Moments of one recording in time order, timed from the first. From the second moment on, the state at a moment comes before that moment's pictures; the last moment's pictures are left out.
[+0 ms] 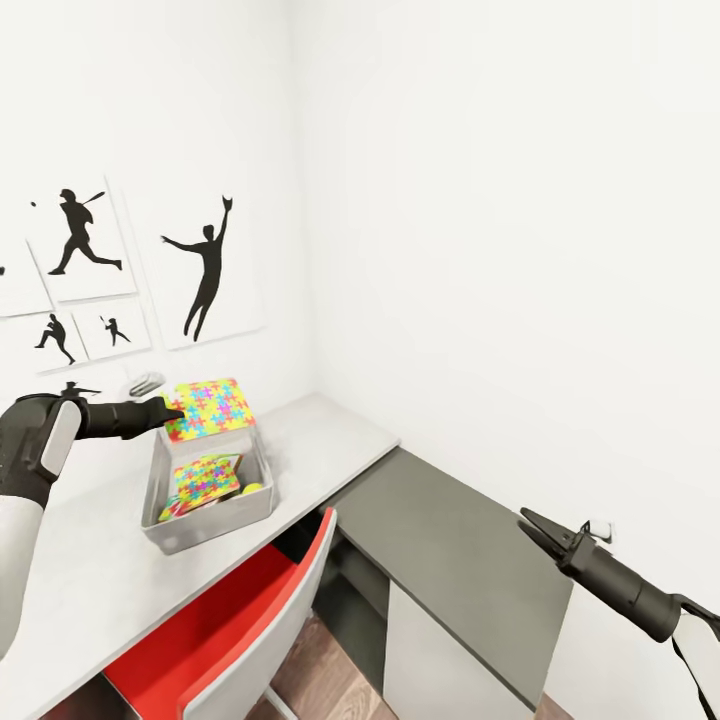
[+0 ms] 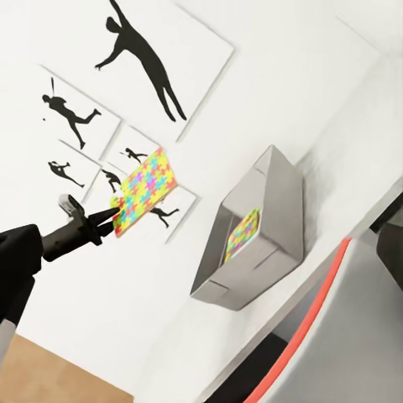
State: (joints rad) left arm -1.00 0.40 0.18 -0.84 0.25 1.01 -0.52; right arm -0.19 -0.28 -0.30 -1.31 -0.87 0.77 0.92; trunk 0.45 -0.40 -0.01
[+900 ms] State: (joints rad) left arm -1.01 0.39 0.17 -0.79 0.24 0.99 -0.51; right arm -0.19 -0.29 -0.31 -1.31 -0.87 0.78 0.92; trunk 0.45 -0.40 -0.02
